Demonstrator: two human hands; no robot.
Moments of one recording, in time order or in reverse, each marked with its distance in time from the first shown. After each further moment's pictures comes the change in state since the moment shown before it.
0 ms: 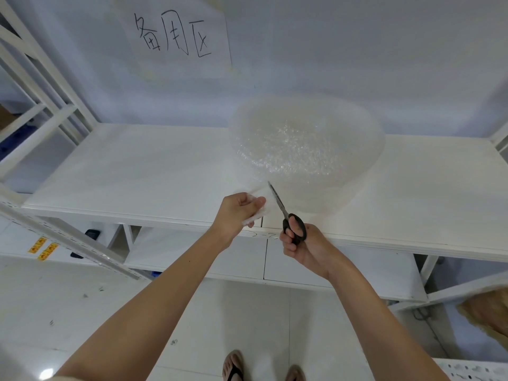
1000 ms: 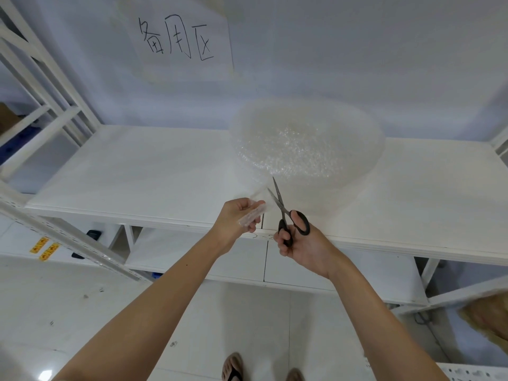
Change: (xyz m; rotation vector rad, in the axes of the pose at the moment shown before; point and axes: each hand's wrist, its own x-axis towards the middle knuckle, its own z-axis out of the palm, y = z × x) left_hand -0.008 -0.002 -0.002 -0.094 -0.058 -0.064; right_hand 0.005 -0.005 0.001 0.049 -0.065 0.096
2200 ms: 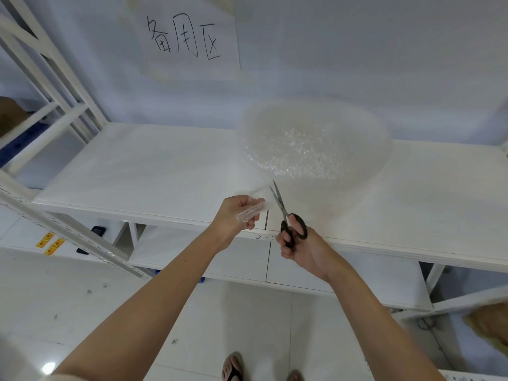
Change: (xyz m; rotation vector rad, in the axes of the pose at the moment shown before) left_hand 0.004 0.006 -0.008 -0.015 0.023 -0.021; right_hand 0.002 0.004 0.004 -0.087 0.041 -0.064
